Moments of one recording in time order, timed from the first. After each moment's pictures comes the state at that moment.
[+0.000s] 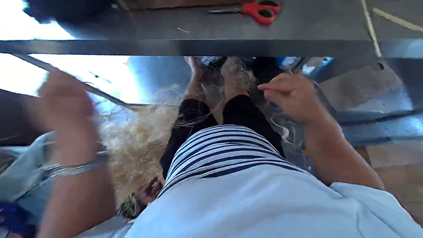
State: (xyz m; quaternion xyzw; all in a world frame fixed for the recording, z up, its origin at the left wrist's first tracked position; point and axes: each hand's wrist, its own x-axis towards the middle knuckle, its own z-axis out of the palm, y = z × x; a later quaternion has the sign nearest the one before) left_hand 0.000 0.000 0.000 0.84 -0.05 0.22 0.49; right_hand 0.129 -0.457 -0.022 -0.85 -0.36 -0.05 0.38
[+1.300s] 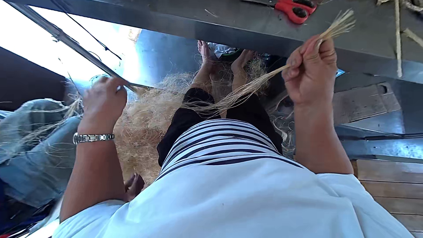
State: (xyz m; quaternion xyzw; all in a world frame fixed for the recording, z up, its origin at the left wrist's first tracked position) left_hand -0.017 0.020 -0.046 0.97 0.17 0.04 0.19; right_hand 0.165 -0.399 -0.015 -0.52 -0.28 0.03 0.80
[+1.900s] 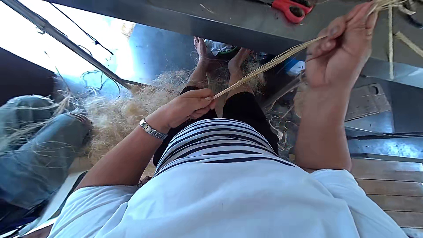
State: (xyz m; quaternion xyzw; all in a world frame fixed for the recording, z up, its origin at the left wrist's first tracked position) left_hand 0.039 -0.122 -0.053 0.64 -0.12 -0.20 0.73; right_hand 0.197 -0.416 0.014 -0.48 -0.23 -0.05 0.84
